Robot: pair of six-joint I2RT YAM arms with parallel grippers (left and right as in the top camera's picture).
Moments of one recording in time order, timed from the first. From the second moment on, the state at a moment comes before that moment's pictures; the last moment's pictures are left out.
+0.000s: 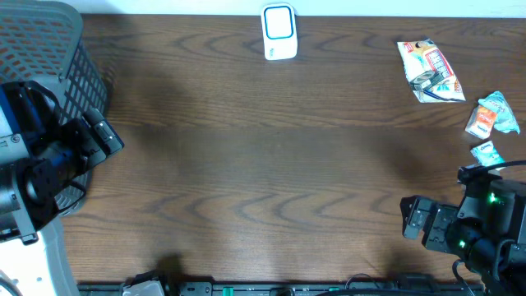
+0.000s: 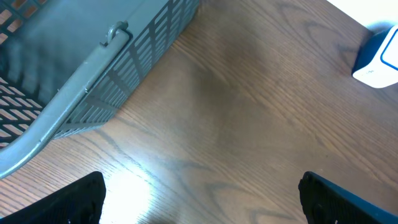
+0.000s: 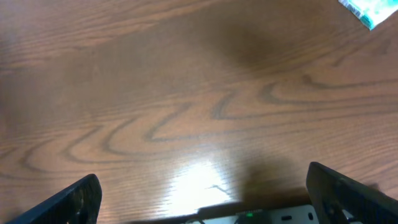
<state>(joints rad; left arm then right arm) 0.27 1.20 1.74 -1.50 0.01 -0.30 -0.02 0.77 1.32 -1.52 -0.07 0.24</state>
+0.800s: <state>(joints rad) 0.28 1.20 1.74 -1.50 0.01 -0.30 -0.02 0.21 0.45 -0.60 -0.15 0.07</state>
